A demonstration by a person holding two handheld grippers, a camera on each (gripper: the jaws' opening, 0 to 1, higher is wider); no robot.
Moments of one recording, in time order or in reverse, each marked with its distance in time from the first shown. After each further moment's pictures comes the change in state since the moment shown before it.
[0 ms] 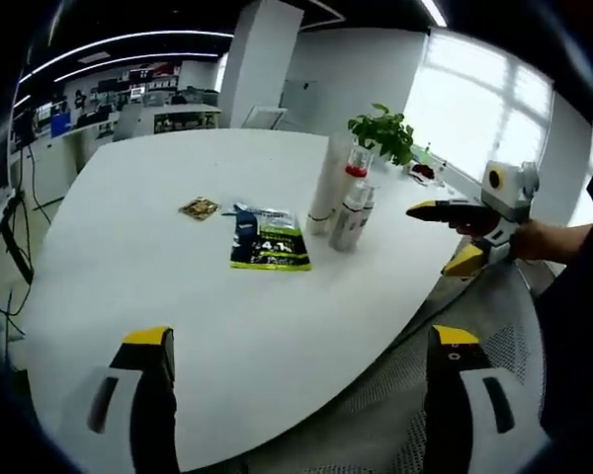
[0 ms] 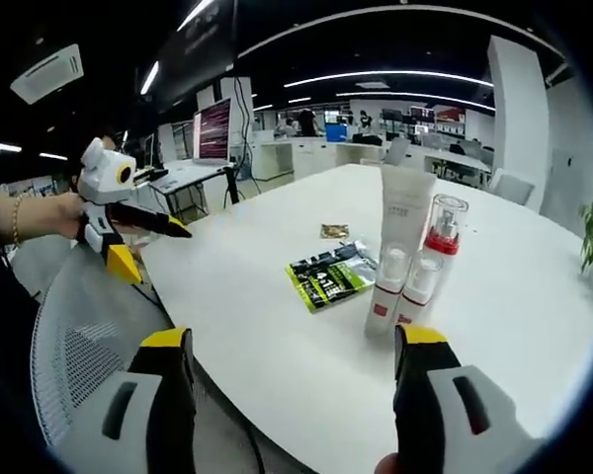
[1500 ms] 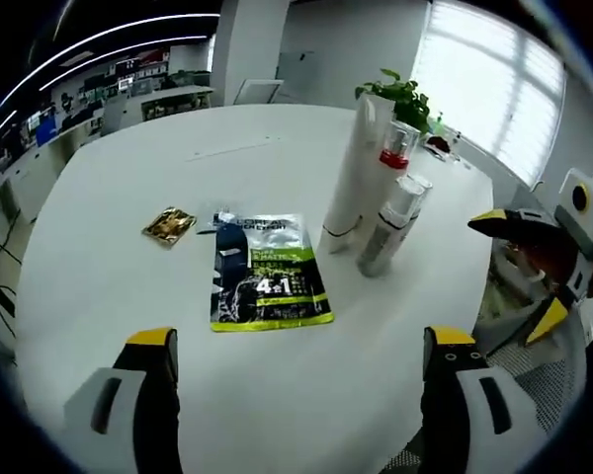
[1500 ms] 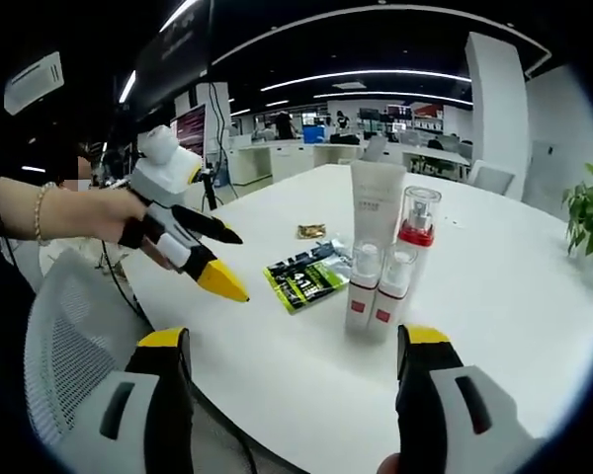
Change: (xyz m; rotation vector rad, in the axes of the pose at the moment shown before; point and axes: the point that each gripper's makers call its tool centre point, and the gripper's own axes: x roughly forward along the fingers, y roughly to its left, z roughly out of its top) left arm 0.126 0.018 0.044 0.067 0.149 0.035; right arm -0.001 -0.023 -0.004 0.073 -0.006 -0.094
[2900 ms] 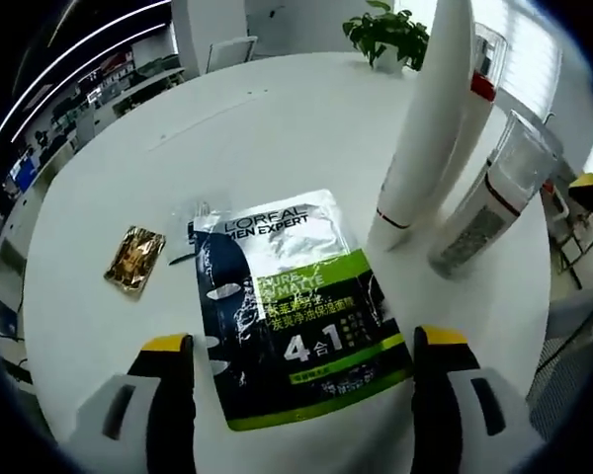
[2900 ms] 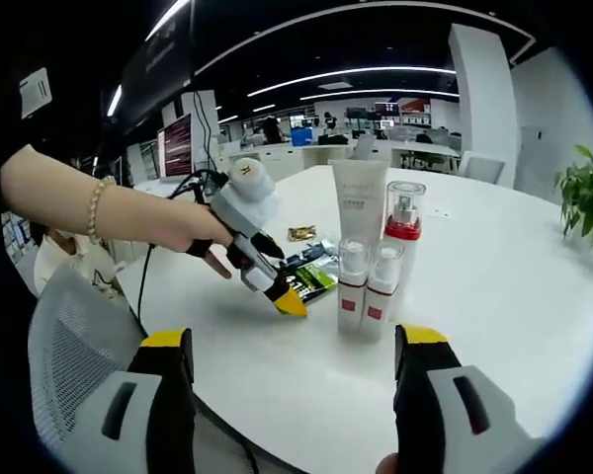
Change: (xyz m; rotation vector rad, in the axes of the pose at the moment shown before) left arm 0.092 0.033 0.007 0.216 0.193 0.045; right arm -0.001 -0.007 0.000 0.060 -0.016 -0.033
